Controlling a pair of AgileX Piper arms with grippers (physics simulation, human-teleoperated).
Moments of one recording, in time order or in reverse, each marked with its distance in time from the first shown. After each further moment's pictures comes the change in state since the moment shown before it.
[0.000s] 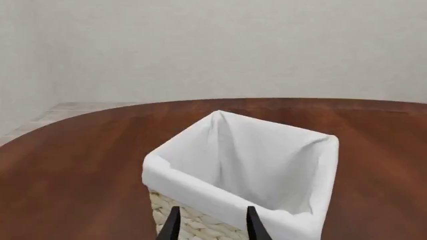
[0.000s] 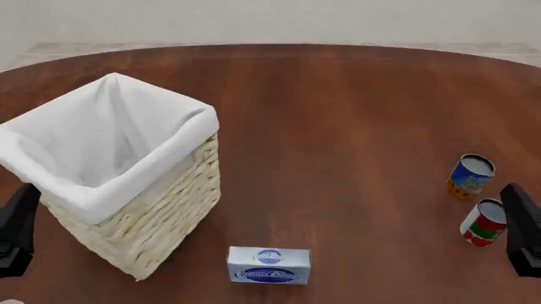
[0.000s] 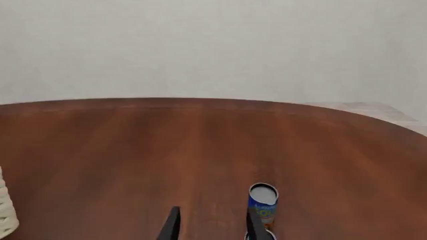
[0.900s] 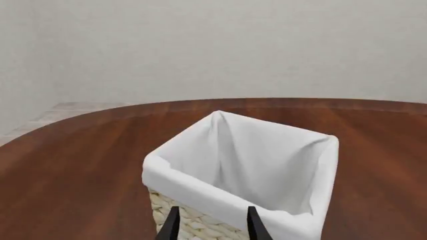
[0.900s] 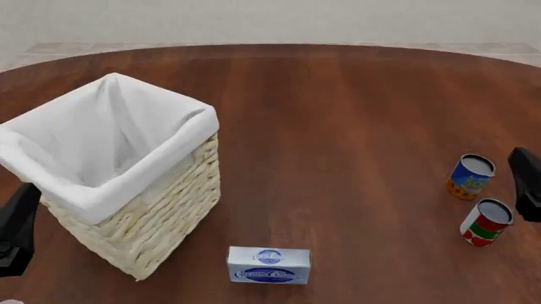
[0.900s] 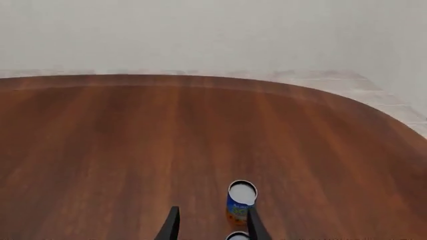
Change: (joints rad) left arm 0.000 0.005 -0.003 -0.001 0.000; right arm -0.095 0.348 -0.192 0.001 -0.041
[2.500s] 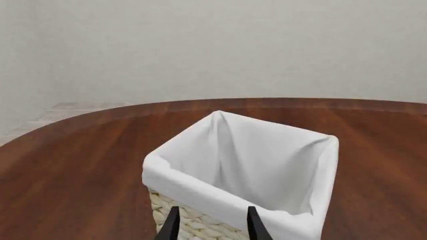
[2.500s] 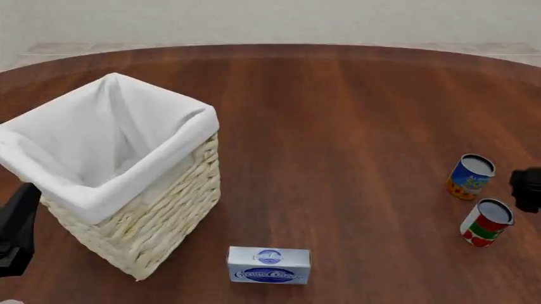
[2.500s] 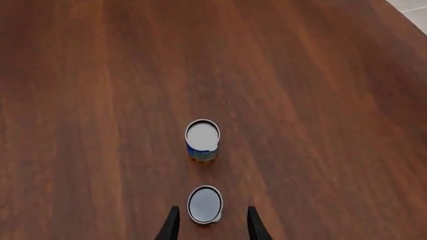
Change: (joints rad) left arm 0.000 0.000 0.000 0.000 0.000; right arm -0.214 0.398 -0.152 0.214 0.017
